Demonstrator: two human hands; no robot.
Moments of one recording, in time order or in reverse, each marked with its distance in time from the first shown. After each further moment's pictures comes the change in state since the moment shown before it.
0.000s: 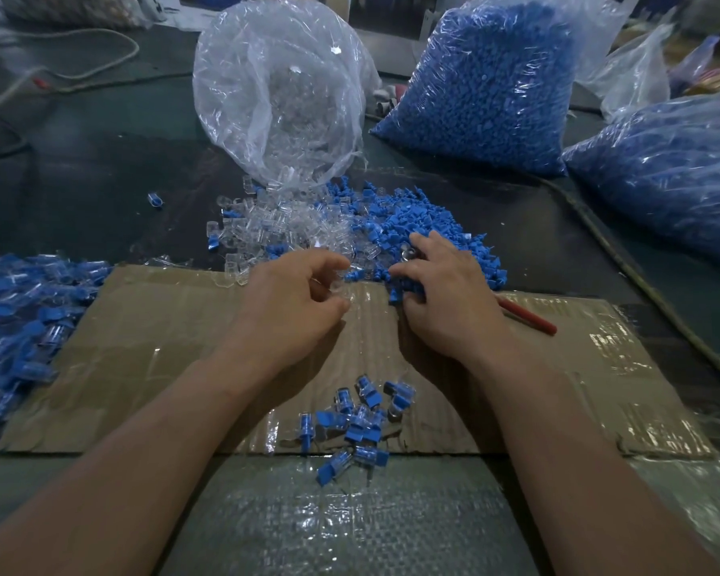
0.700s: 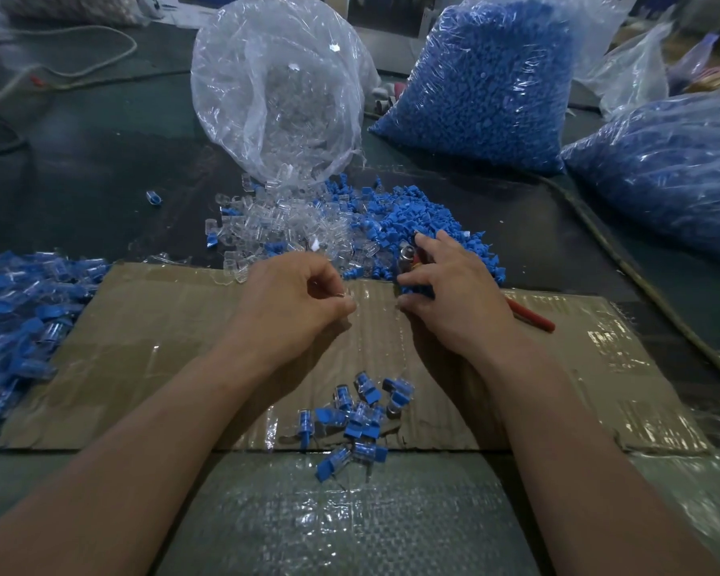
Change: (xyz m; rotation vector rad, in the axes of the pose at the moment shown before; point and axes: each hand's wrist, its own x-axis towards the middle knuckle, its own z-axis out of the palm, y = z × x) left_hand -0.003 0.004 -0.002 -0.066 -0.040 -0.067; right_hand -0.003 0.005 -0.005 -0.041 -0.031 0.030
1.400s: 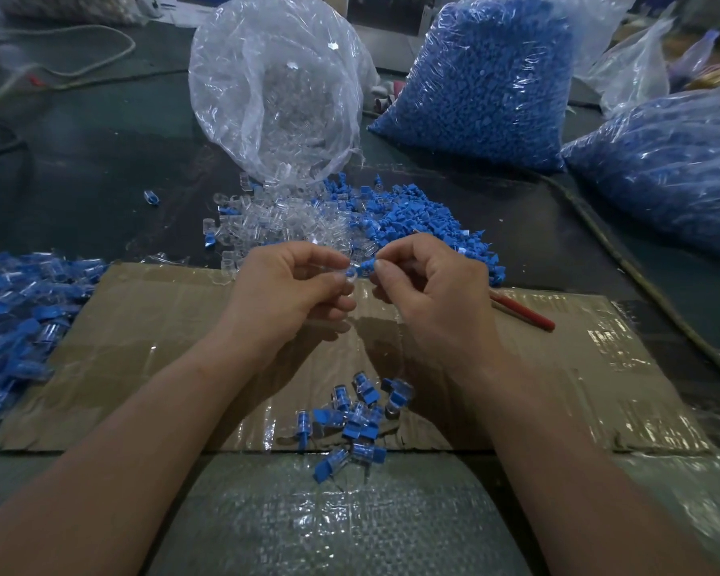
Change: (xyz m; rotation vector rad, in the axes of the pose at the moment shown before) left_hand 0.000 0.013 -0.005 -0.645 -0.052 -0.271; right_hand -0.019 -0.035 -0.001 0.708 0.345 -0.104
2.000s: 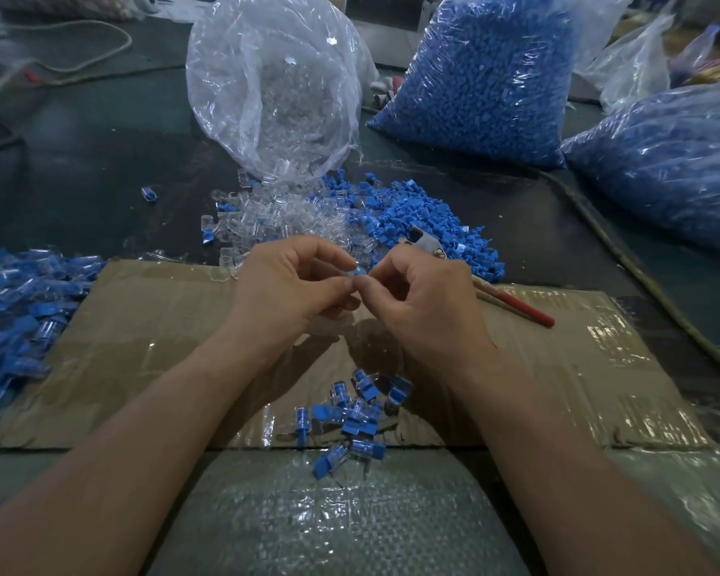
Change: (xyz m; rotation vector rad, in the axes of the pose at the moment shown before) left_hand -0.003 0.000 0.004 0.090 -0.028 0.179; right_hand -0.002 -0.001 0.002 -0.184 -0.093 -0.062
